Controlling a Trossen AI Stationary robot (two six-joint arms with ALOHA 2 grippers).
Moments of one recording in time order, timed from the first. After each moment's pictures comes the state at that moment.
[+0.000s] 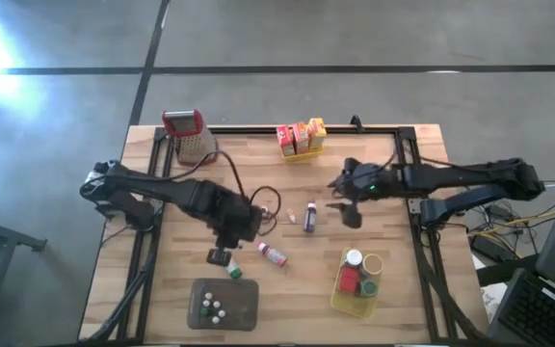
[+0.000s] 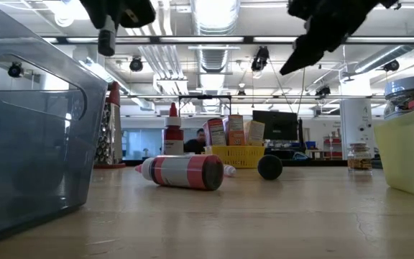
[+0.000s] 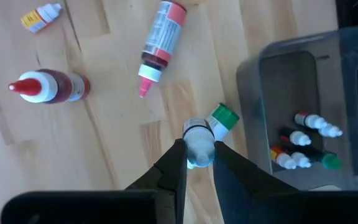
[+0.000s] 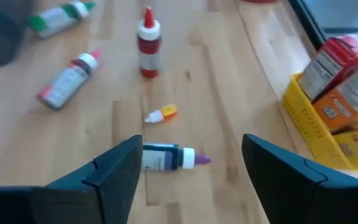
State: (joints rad) left arm -0.23 1.58 1.57 -1.25 0.10 -0.02; right arm -0.03 1.12 0.86 -0.46 0.12 0.03
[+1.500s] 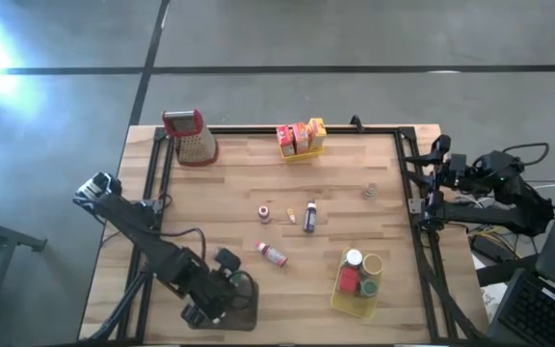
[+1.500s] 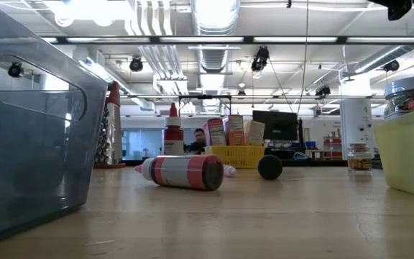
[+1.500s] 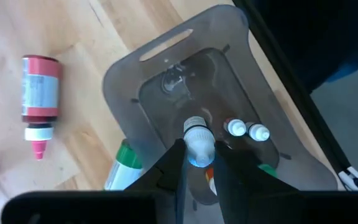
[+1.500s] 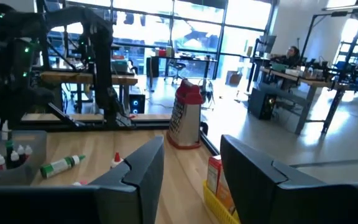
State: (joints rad) left arm -0.69 1.61 1.43 -0.98 -0.05 -0.13; right arm -0.14 0.15 0.71 -0.55 0.11 -0.08
